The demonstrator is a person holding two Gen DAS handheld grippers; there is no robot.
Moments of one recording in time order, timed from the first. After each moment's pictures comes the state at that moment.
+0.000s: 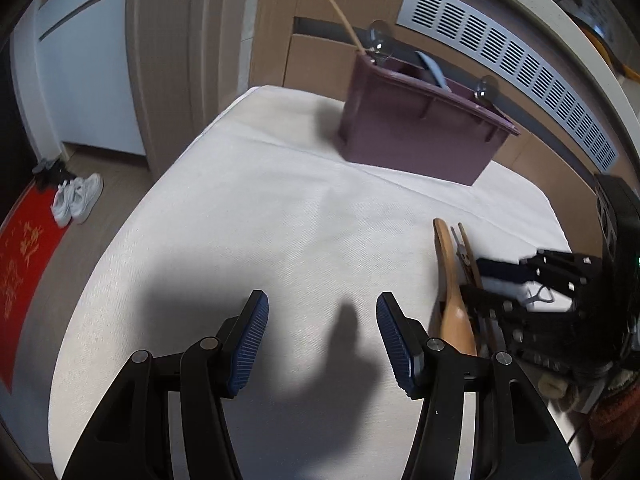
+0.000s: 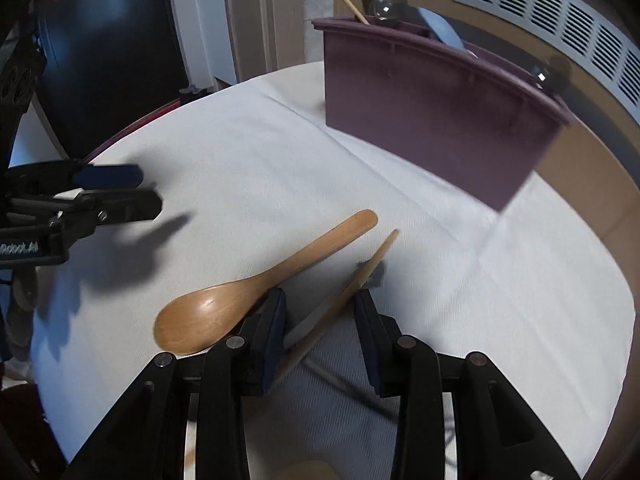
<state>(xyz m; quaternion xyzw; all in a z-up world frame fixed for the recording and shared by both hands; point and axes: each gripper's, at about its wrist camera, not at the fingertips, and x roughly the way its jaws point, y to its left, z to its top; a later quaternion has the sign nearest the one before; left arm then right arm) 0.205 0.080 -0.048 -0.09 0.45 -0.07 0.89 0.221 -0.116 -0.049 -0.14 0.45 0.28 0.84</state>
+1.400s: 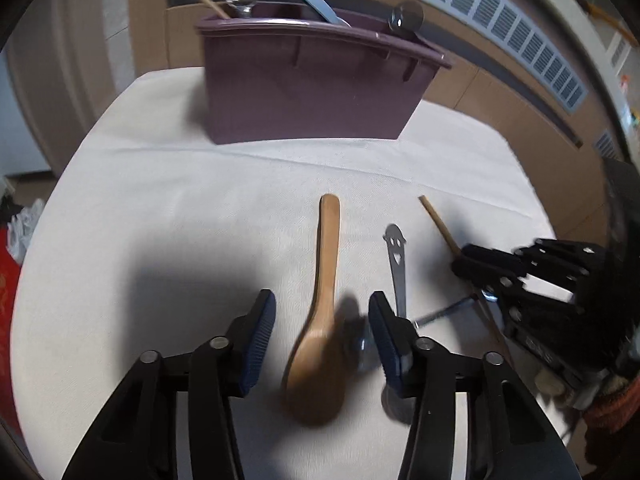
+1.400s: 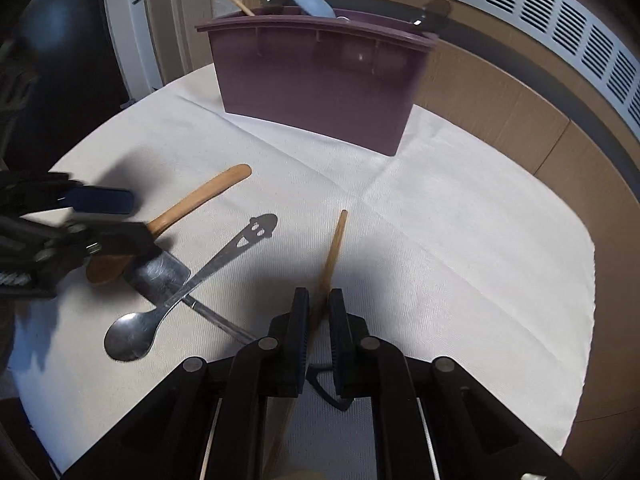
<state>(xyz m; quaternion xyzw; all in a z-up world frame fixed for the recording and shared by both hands) 0.248 -0.007 -0.051 -0.02 0.51 -0.17 0.84 0.231 -0.169 -0.057 -0.10 0.47 0.18 0.86</state>
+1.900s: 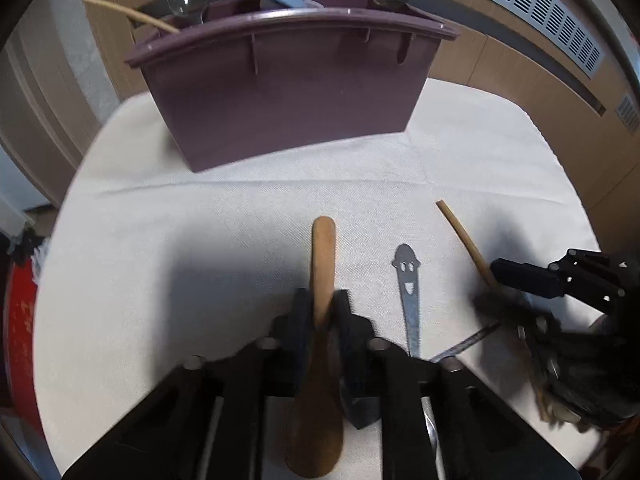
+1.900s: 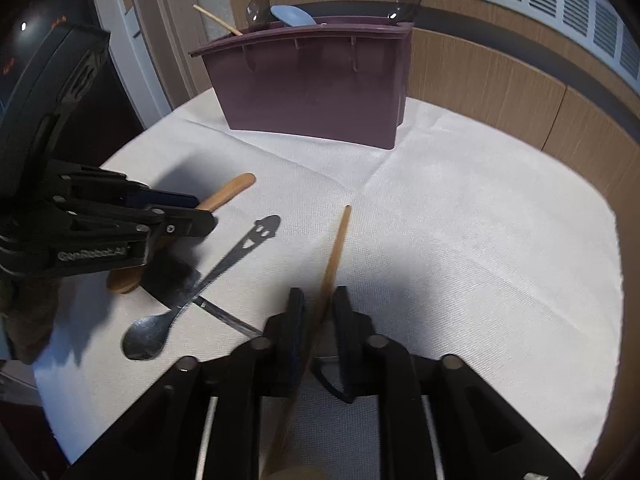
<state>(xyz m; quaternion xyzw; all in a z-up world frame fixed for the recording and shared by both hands) 0.268 -0.037 -0.056 0.05 0.51 -0.14 0.85 0.220 -0.198 -0.057 -0.02 0.46 0.21 0.86</state>
